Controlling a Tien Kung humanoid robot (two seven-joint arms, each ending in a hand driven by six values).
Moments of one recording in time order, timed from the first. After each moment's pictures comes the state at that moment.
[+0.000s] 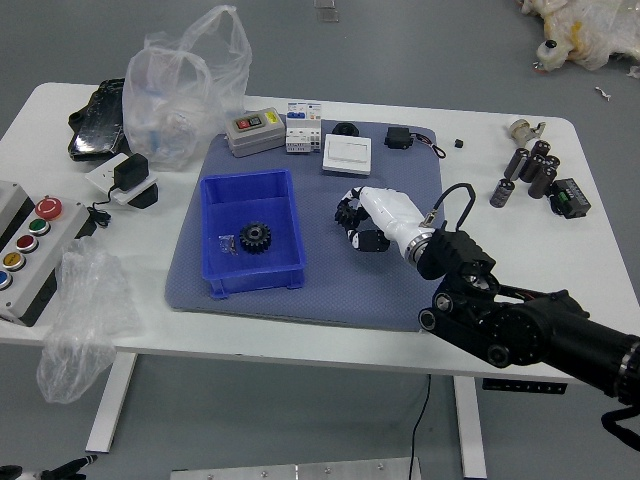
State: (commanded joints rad) left arm -0.23 0.17 -0.75 -0.27 0.79 0.00 0.21; right arm 0.77 -0.19 0.36 1.01 -1.62 -0.36 -0.24
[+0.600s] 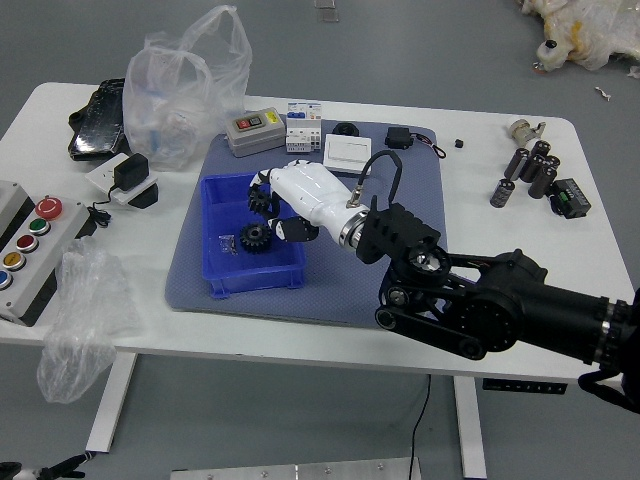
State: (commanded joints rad) left arm -0.24 0.17 -0.77 -0.27 0.82 0.00 0.23; right arm 0.94 -0.13 0.22 1.14 -1.69 -0.31 -0.27
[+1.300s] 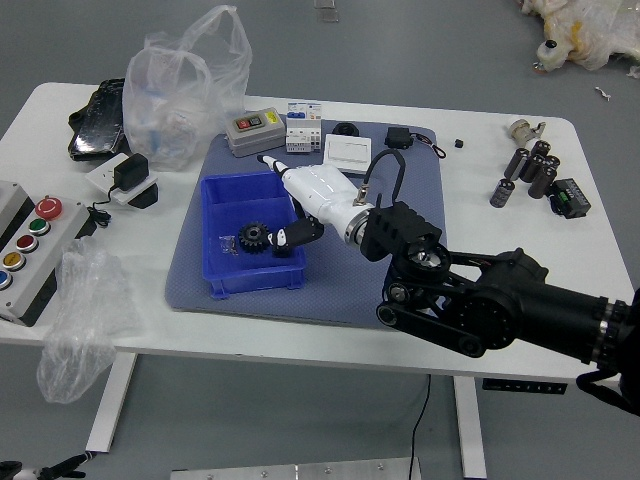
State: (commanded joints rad) left arm -0.24 0.17 -0.79 -0.27 0.83 0.00 0.23; right arm 0.92 -0.13 0.25 1.12 -1.70 -0.30 -0.31
